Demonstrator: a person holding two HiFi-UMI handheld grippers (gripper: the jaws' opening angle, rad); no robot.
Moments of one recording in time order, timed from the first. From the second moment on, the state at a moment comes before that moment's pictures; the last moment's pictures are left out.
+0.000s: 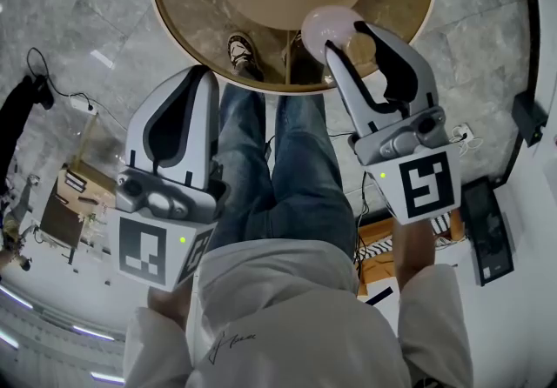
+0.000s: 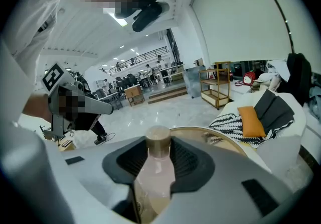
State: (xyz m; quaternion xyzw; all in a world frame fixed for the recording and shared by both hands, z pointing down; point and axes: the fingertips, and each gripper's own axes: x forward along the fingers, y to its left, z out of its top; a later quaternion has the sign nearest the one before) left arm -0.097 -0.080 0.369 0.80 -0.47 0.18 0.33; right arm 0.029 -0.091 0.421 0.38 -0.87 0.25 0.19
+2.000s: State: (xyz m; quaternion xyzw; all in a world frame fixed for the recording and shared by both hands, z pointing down) left arm -0.091 -0.061 0.431 0.80 -0.44 0.23 0.35; right arm 0.026 -0.085 0.525 0.38 -0.85 0.27 0.23
